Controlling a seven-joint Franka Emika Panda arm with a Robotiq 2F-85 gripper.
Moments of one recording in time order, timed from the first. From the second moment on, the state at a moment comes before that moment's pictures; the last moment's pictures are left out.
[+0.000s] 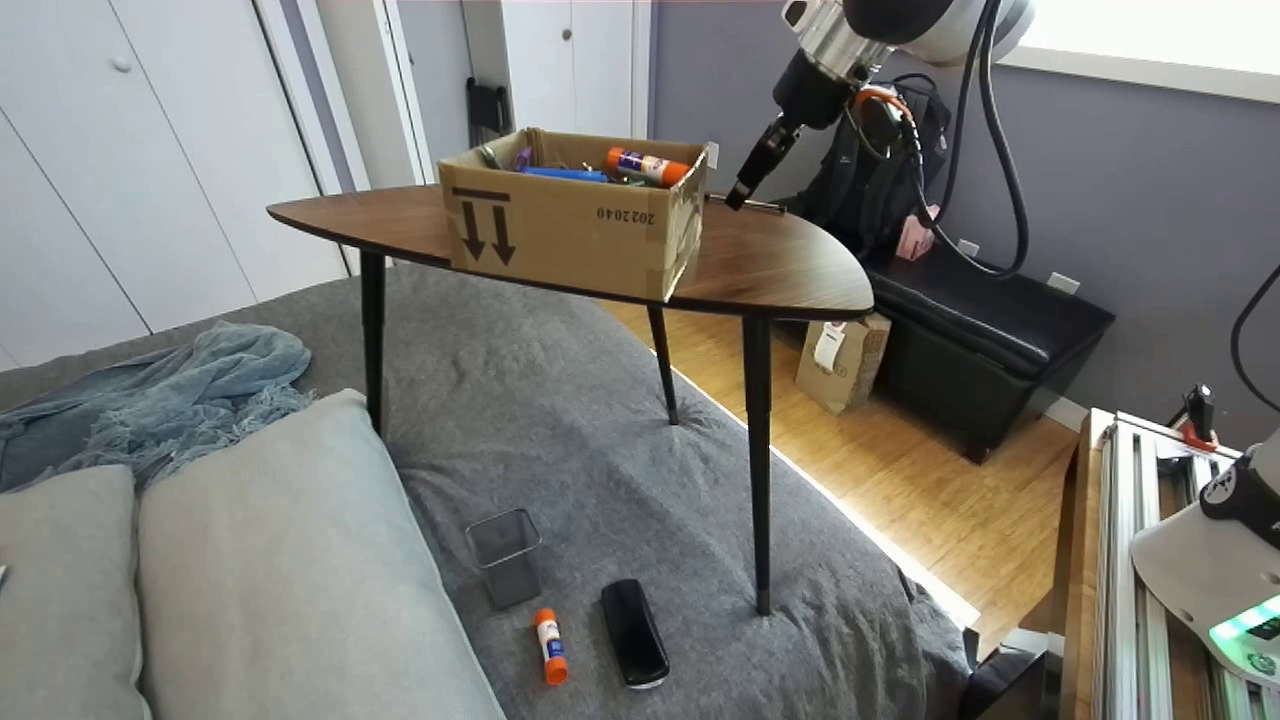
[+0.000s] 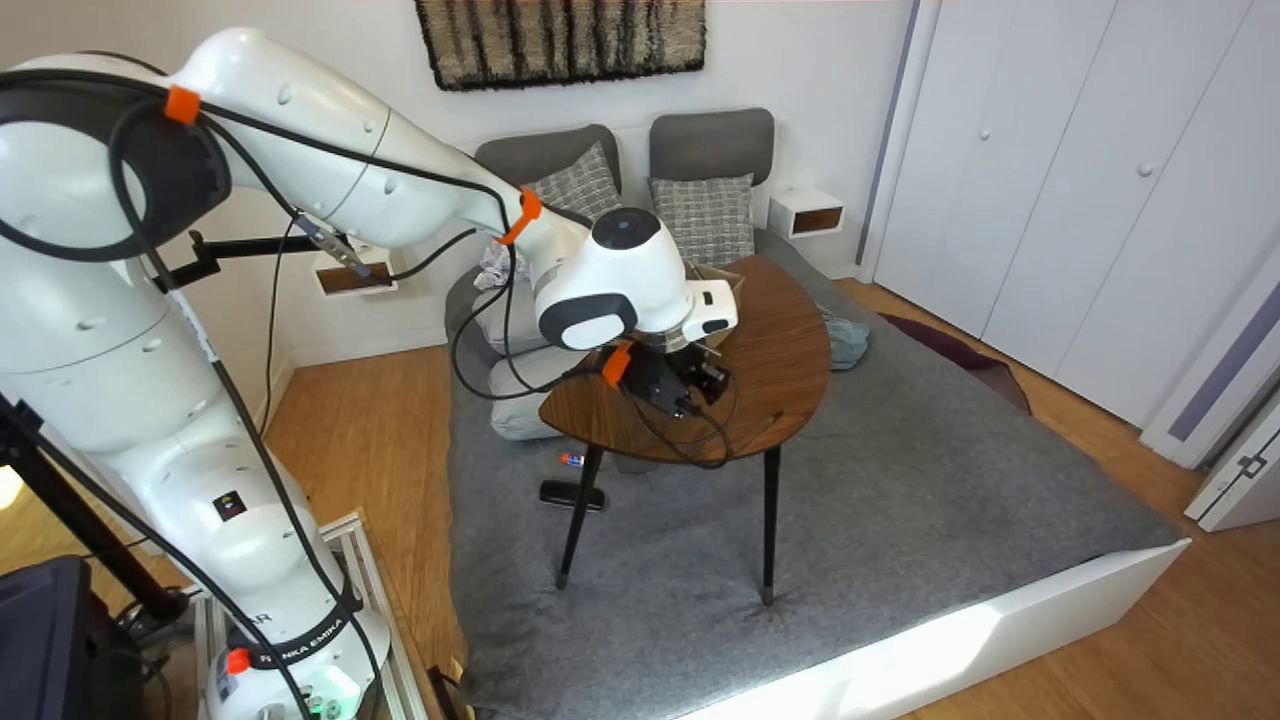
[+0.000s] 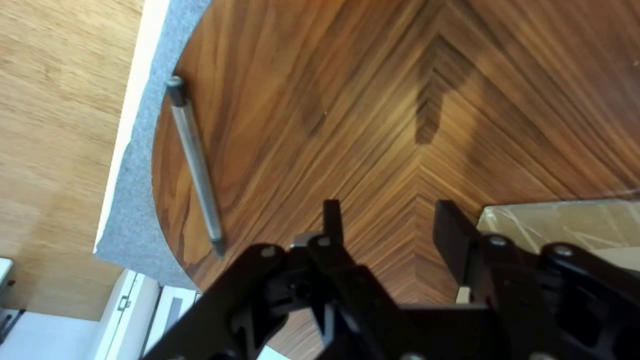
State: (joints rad) arm 0.24 -0.07 -0.38 -2.40 0.36 2.77 -0.65
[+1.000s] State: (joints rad) arm 0.05 -0.29 -0.17 -2.31 0.21 2.28 -0.48
